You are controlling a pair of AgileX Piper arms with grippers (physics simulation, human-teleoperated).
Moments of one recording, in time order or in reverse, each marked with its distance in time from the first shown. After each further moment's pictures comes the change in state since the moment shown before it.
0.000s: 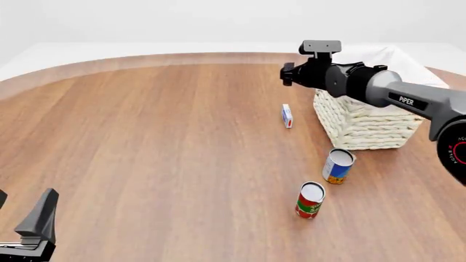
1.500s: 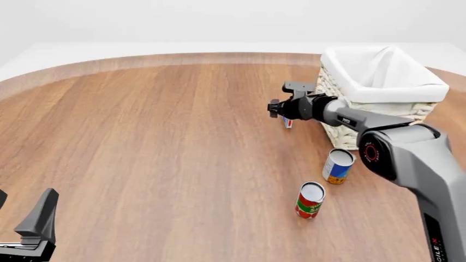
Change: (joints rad) left arm 0.000 0.000 0.000 0.000 0.000; right arm -0.007 0.462 -0.352 0.141 0.129
